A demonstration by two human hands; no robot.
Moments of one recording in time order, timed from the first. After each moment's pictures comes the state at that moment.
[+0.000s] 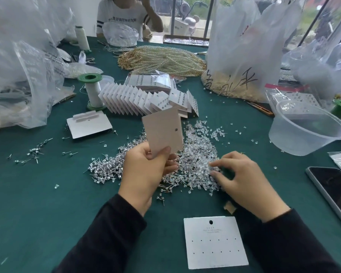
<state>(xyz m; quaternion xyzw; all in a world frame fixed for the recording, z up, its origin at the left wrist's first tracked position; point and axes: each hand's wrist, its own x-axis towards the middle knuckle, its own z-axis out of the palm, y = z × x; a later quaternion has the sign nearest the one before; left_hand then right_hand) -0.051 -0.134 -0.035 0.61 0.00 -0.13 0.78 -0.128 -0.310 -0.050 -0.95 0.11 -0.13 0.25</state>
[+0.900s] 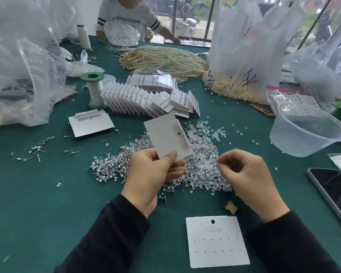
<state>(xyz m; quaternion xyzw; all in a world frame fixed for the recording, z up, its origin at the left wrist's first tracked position) -0.058 -0.132 -0.031 0.57 0.00 -0.20 0.79 -0.126 -0.305 -0.047 -0.88 0.14 -0.22 0.40</state>
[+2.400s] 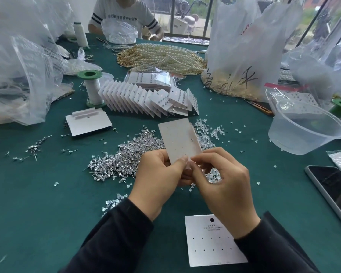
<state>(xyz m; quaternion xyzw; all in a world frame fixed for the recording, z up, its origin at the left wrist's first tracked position) -0.071 -0.141 -0.030 0.63 -0.10 -0.18 0.75 -0.124 -0.251 -0.048 -0.85 -0.01 -0.39 0.34</state>
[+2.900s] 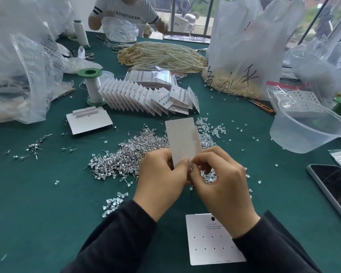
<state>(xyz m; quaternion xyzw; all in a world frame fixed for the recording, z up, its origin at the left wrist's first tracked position) -0.069 -0.142 -0.044 0.74 -0.13 -0.07 0.66 -0.122 -0.248 -0.050 -0.88 0.00 -0.37 0.31</state>
